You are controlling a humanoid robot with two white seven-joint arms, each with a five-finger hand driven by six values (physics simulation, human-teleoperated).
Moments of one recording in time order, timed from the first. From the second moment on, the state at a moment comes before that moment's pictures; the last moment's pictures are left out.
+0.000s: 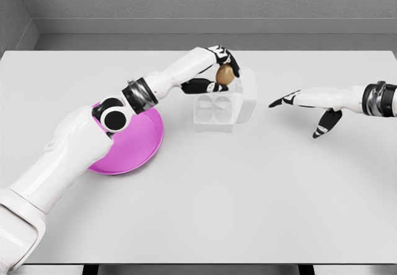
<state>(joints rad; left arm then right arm) -0.76 0.23 -0.78 -1.06 -0.23 -0.59 -0.05 -0.86 -0.88 0.99 -1.32 0.07 -0.36 0.61</state>
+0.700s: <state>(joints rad) -0.78 0.20 -0.82 -0.94 -0.23 -0.61 0.04 -0.91 -0.88 1.06 -1.32 0.11 -0.32 0.61</state>
